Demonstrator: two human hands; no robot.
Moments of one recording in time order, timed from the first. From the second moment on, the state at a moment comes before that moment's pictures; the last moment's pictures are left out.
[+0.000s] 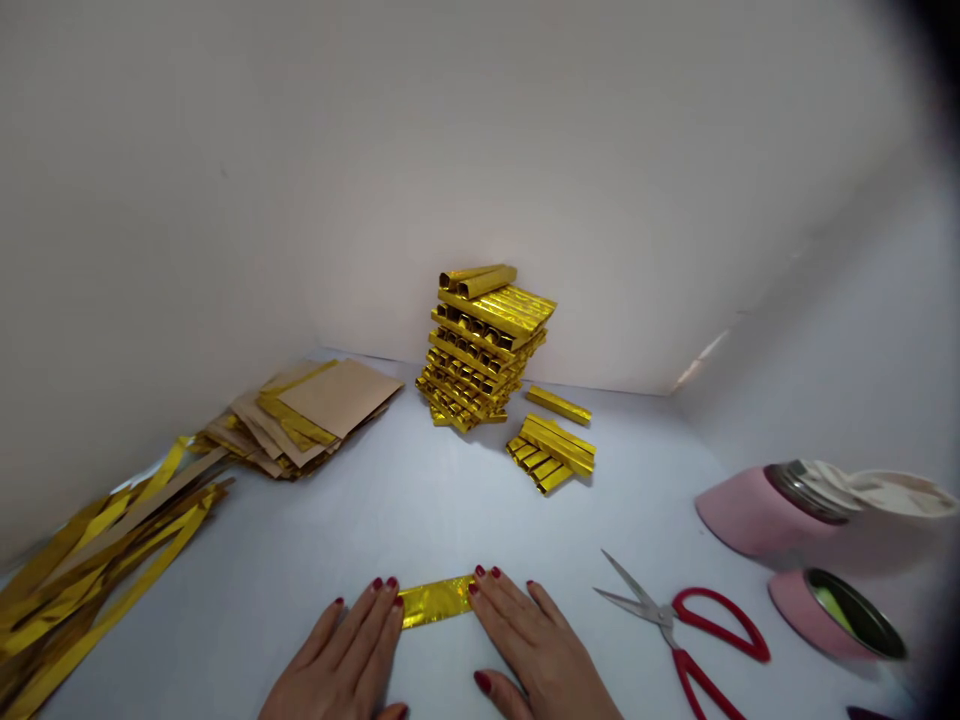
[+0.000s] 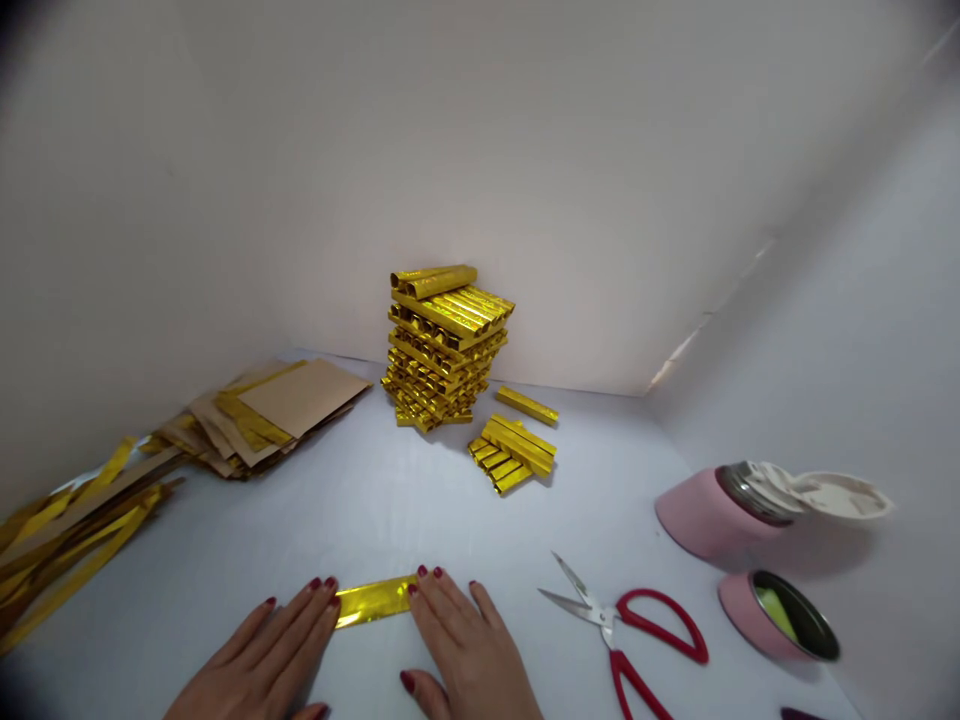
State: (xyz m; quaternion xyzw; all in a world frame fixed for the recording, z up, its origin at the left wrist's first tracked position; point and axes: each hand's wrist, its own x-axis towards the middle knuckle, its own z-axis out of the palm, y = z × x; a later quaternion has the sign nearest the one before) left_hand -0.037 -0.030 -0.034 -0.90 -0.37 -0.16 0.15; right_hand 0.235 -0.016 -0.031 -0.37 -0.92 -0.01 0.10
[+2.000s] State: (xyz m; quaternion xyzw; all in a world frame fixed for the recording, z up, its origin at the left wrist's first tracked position) left_hand -0.022 -0.013 -0.027 -0.84 -0.46 -0.29 -0.12; right_hand 0.230 -0.007 -0.020 -0.46 -0.80 0.17 0.34
